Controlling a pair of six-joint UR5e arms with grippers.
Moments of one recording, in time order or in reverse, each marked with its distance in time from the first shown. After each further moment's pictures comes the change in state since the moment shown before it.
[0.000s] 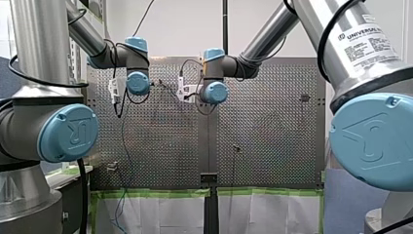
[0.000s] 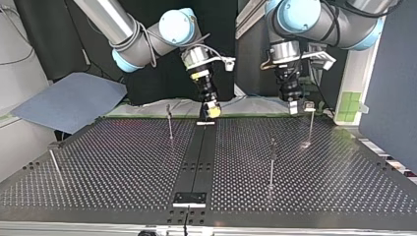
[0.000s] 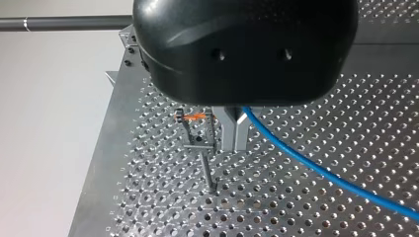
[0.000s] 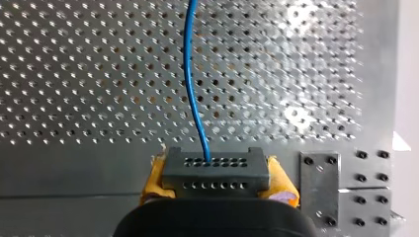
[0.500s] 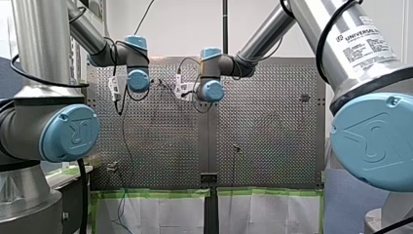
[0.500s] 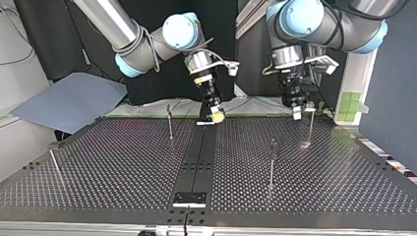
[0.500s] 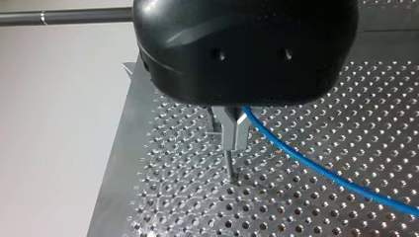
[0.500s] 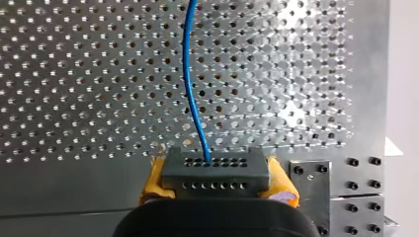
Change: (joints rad) left arm 0.019 -0.002 0.031 0.006 0.003 -0.008; right arm 0.005 0.019 -0.060 0.018 0.002 0.023
